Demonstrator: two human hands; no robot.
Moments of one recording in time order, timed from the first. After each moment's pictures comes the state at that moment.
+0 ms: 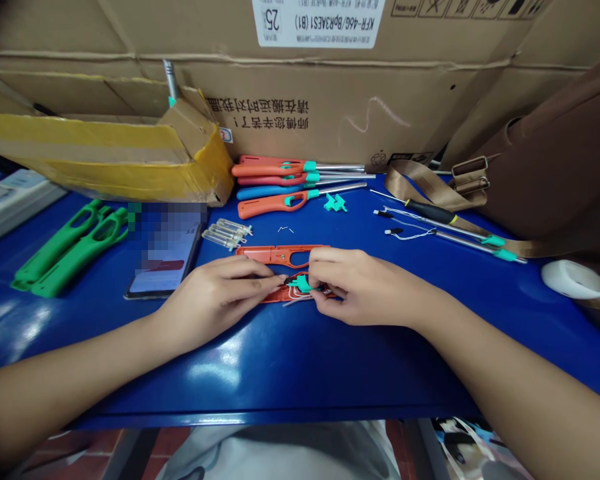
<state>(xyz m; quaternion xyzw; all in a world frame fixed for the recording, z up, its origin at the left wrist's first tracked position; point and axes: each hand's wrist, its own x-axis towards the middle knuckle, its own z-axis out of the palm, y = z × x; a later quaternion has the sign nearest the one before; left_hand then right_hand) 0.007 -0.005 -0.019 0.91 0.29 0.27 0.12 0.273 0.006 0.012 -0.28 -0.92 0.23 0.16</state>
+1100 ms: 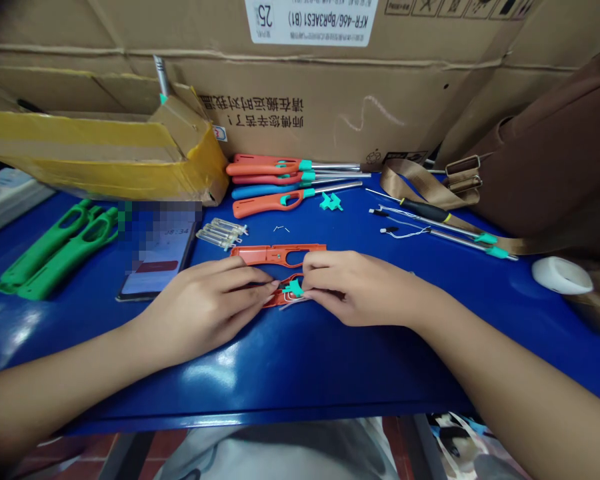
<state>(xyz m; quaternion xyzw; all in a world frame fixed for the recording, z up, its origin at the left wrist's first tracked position) 0.009 -0.014 -0.004 0.94 0.26 0.20 -0.01 0.276 0.005 0.011 -0.27 -0.93 0.23 0.13</state>
